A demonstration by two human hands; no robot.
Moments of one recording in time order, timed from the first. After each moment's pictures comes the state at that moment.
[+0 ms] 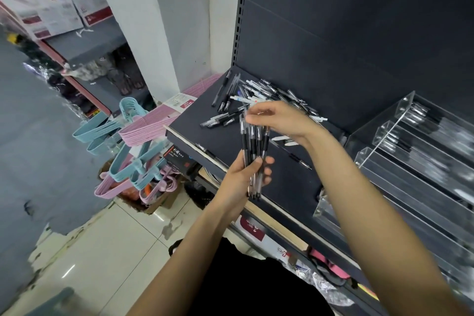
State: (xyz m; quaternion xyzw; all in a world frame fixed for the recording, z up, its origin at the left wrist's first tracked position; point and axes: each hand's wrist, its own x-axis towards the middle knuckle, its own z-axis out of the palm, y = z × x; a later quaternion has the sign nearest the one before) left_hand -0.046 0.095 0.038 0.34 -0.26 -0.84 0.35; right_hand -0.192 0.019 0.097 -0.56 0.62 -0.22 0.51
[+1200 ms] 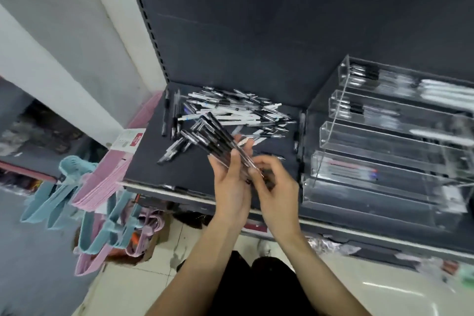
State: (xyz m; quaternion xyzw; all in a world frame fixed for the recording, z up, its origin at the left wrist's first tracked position) left_hand -0.095 0.069 0.046 0.32 -0.20 -0.84 0.39; right_hand -0.142 0.134 0.047 -0.32 0.76 -0.54 0.17
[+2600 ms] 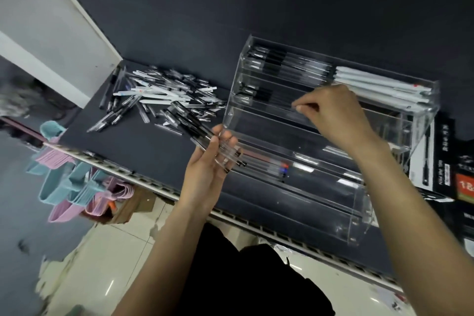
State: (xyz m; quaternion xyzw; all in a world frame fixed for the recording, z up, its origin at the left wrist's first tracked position) left_hand -0.236 0.187 0.061 0.34 -0.24 -0.83 0.37; right_hand -0.463 0.228 0.112 -0.57 0.79 -0.21 0.10
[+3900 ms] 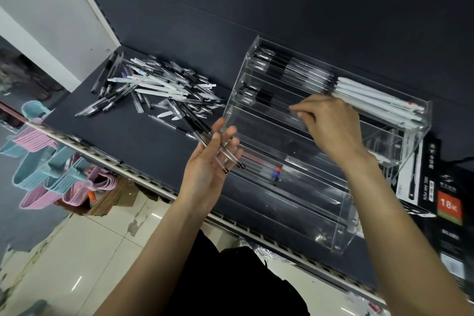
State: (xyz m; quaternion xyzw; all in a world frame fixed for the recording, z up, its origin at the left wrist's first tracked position) left_hand -0.244 0.196 0.071 0.35 -0.22 -0.83 0.38; right_hand -0.464 0.229 0.095 -0.60 0.78 -0.17 0.03
